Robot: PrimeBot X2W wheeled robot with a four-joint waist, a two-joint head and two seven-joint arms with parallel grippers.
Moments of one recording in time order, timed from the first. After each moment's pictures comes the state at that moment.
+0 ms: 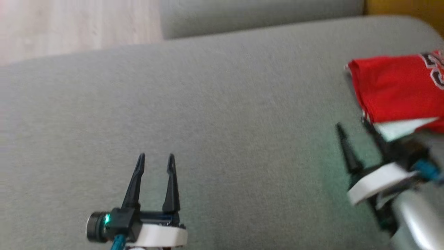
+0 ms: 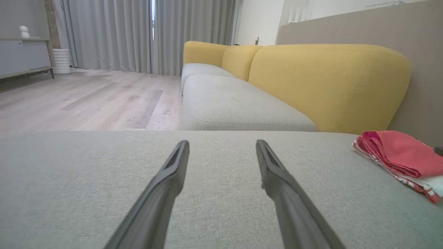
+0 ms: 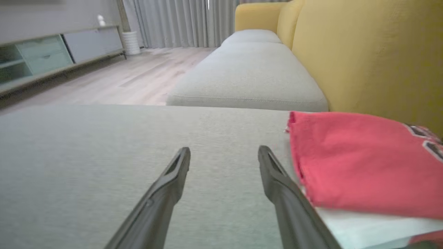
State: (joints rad) left arm 0.00 0.06 -0.35 0.08 -0.23 0.16 -0.26; right arm -0.23 -0.35 0.25 0.35 0.33 0.13 -0.13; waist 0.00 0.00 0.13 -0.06
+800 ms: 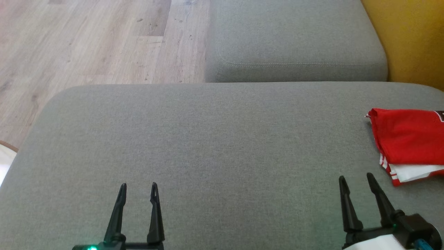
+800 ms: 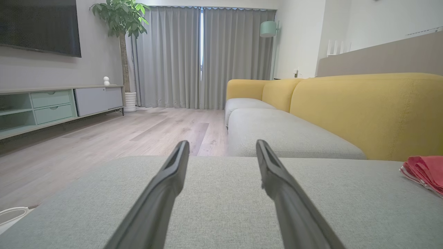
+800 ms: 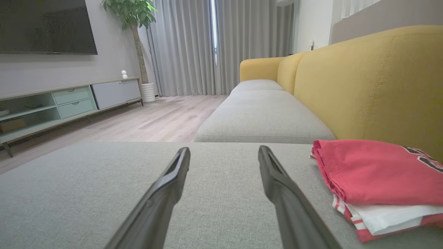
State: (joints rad) left arm 0.21 0.06 -0.25 -0.03 -0.13 0.16 -0.26; right arm 0.21 -0.05 0.03 0.08 0.10 0.13 -0.25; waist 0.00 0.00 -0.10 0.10
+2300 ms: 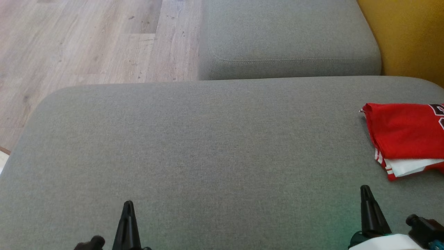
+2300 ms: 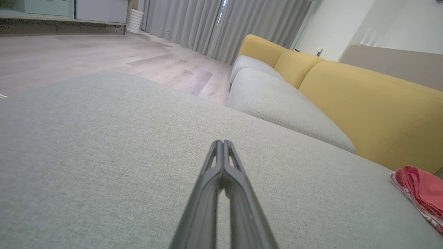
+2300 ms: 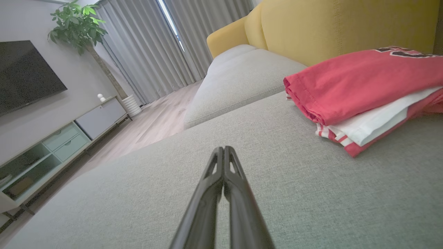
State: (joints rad) left arm 0.20 0.07 -0.22 0.12 -0.47 0.09 -0.19; right arm 0.20 -0.05 0.02 0.19 0.44 0.13 -0.19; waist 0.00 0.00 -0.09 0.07
